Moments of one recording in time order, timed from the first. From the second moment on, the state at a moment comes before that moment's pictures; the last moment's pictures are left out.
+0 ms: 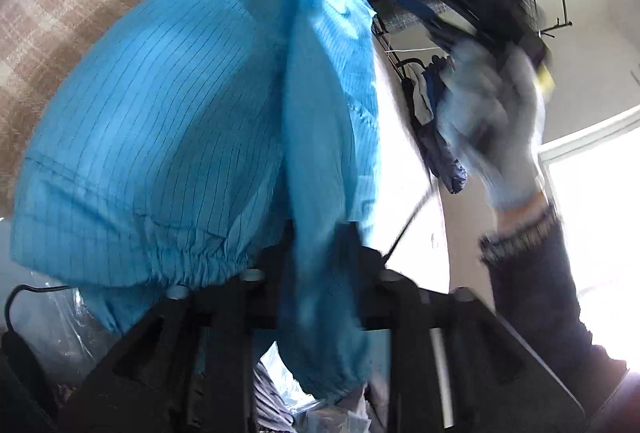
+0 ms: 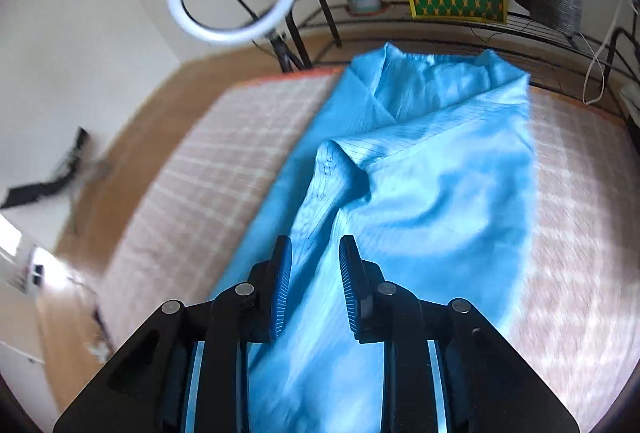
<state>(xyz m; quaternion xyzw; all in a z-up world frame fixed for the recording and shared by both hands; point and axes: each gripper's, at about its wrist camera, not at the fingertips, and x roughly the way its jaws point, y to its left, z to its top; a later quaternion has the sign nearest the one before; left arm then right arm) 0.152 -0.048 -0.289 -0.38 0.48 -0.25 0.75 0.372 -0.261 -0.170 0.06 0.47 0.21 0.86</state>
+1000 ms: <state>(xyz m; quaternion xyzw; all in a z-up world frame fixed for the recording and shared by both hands) 0.194 -0.108 -0.238 -0.08 0.52 -0.14 0.84 0.131 -0.290 -0.257 0.10 0.57 0.15 0.80</state>
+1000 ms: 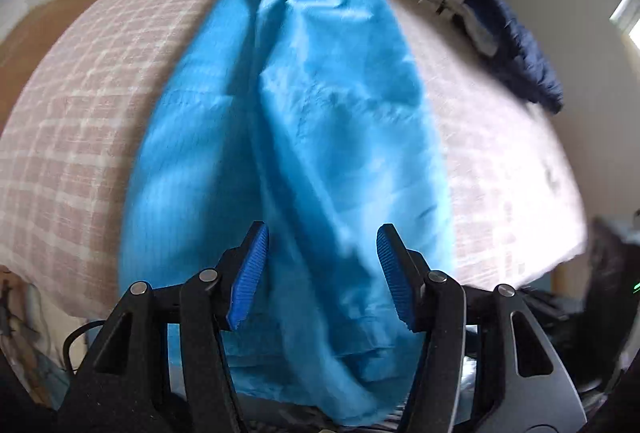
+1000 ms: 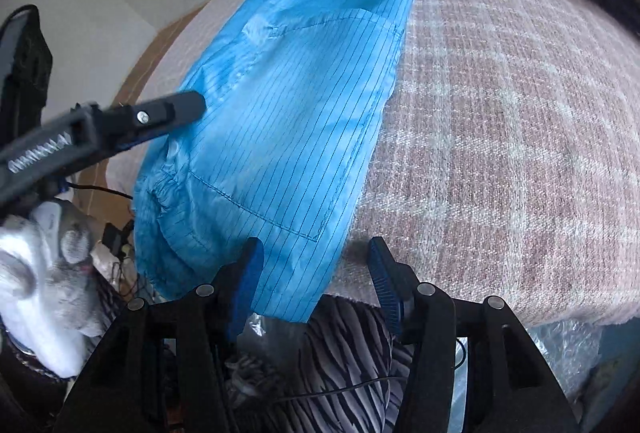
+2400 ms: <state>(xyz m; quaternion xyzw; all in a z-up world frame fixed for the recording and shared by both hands) 0.148 -0.066 -0.276 -0.21 0.53 -0.24 0.79 0.127 -0.273 -0.267 0.14 0.58 0.16 0.79</state>
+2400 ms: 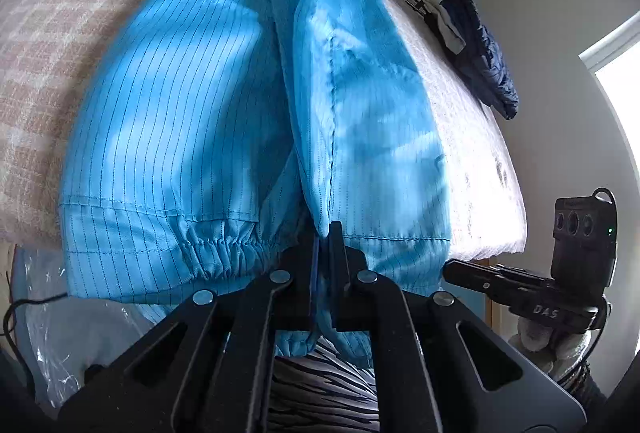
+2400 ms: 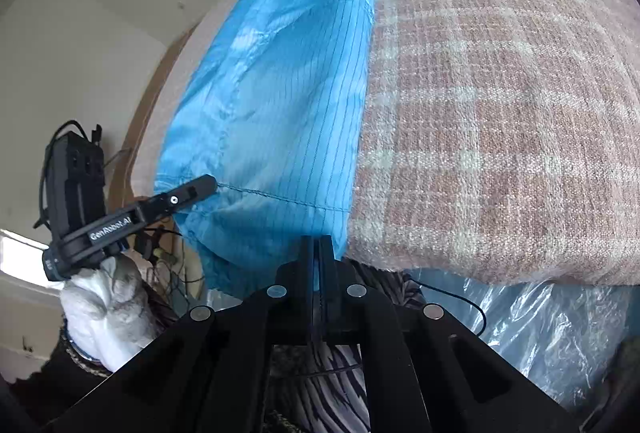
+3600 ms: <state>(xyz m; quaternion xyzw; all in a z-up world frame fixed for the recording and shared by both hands) 0.164 0.083 -0.293 -0.30 0.56 -0.18 0.75 0.114 -0.329 -0.269 0.24 0.57 0.21 0.76</state>
